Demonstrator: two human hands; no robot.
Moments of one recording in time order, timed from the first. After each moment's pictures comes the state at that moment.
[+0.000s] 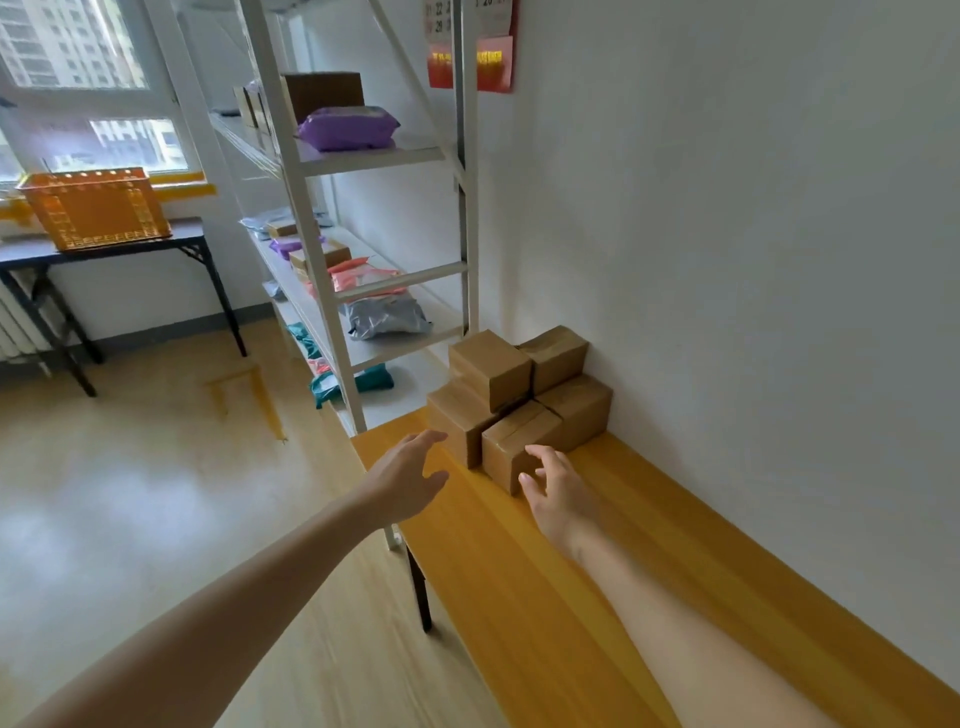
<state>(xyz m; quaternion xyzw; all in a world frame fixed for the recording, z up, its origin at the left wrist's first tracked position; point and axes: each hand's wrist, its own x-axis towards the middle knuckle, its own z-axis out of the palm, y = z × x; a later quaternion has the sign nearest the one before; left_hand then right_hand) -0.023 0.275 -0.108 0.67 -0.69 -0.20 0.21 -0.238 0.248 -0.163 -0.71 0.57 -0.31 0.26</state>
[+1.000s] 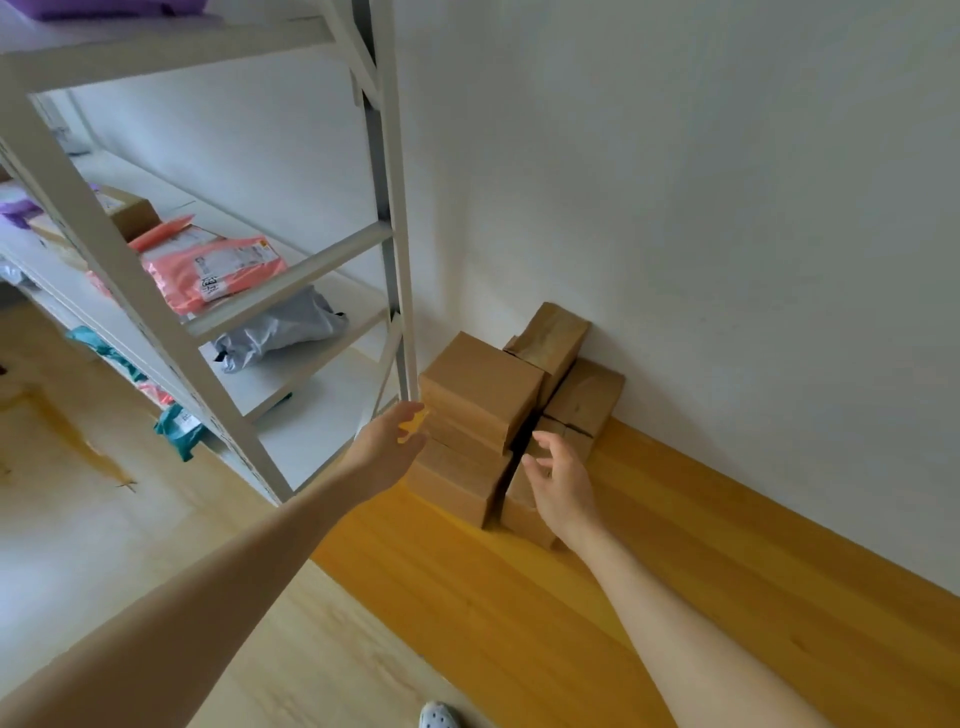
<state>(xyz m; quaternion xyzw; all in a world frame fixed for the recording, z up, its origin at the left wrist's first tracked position) 0.088 -0.042 -0.176 0.56 -0.69 -0.39 0.22 -0.129 0.047 -0.211 -0.51 0.73 -0.35 0.29</state>
